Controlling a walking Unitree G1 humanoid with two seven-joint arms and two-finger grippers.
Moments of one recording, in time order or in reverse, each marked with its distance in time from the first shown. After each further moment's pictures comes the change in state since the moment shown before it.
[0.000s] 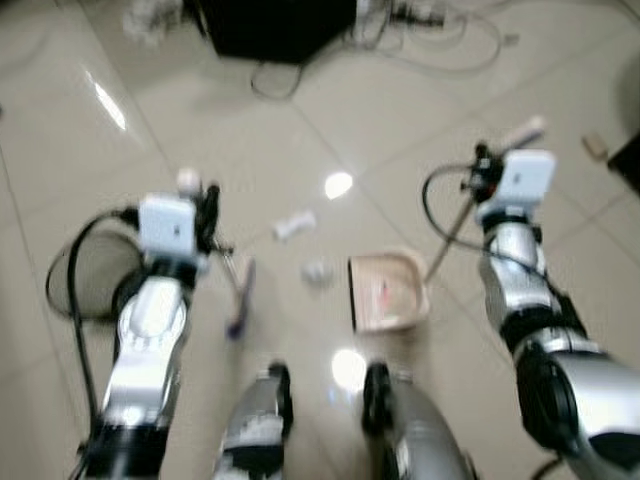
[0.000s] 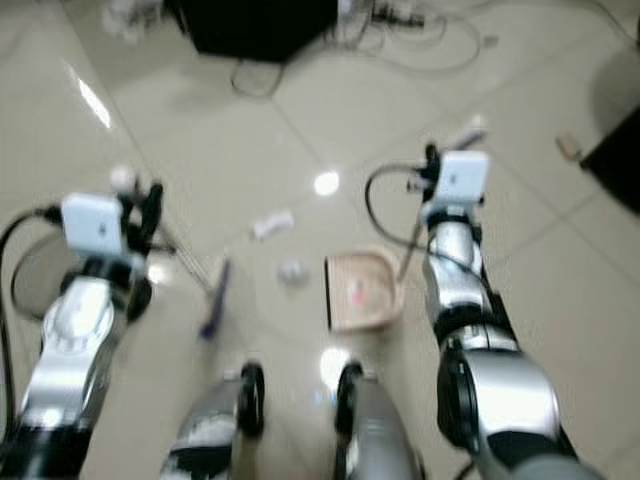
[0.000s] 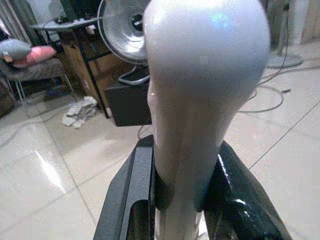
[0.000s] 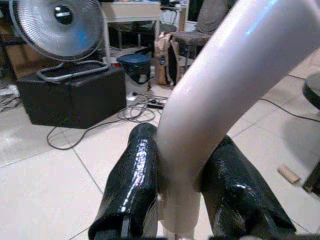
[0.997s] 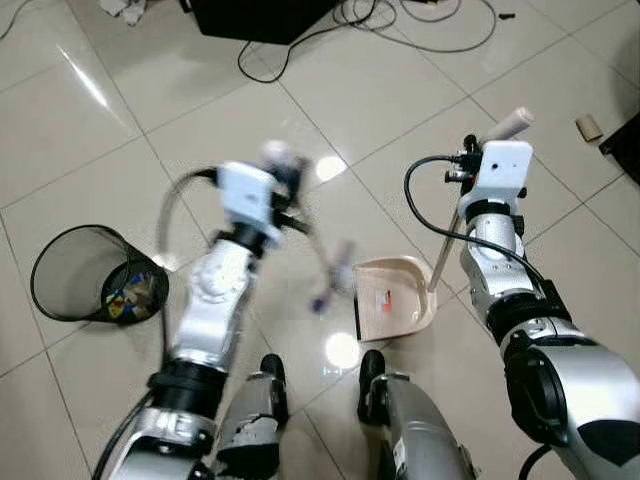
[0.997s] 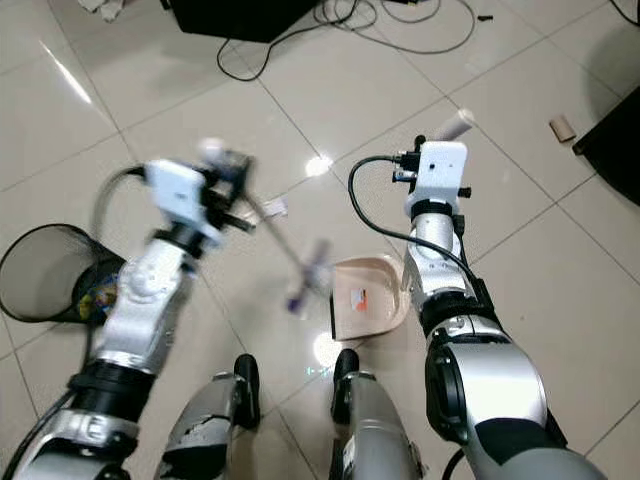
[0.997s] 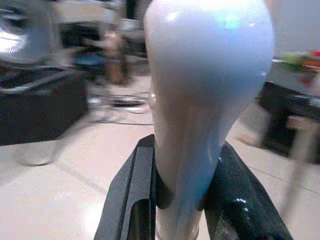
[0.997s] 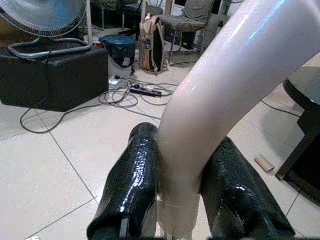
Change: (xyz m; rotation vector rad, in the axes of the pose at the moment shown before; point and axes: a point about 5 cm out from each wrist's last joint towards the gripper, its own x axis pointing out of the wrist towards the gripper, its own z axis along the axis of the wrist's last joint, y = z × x) left arm 0.040 -0.076 0.010 -0.164 -0.088 -0.392; right arm 0.007 0.018 0.004 -0.050 0.033 -0.052
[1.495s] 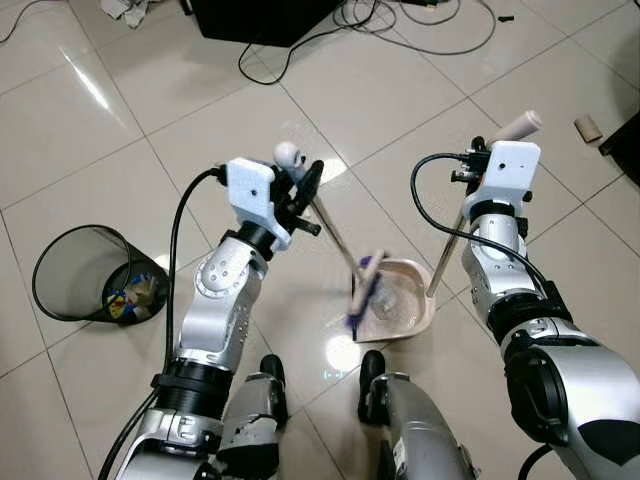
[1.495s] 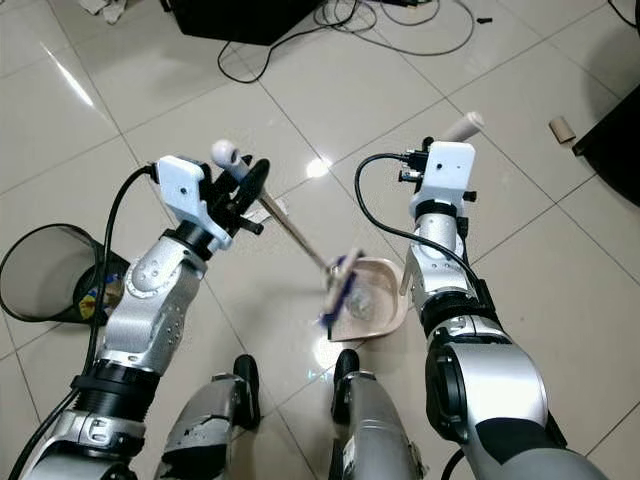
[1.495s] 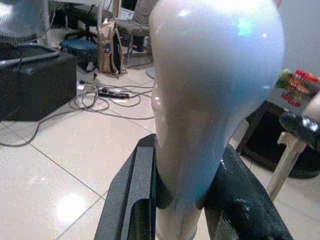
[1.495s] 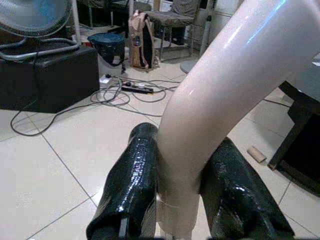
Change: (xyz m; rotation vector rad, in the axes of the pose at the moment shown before) left arm 0.003 0.004 0.006 -0.194 0.010 0.024; right arm 0.000 -0.007 -0.003 0.031 0.027 -0.055
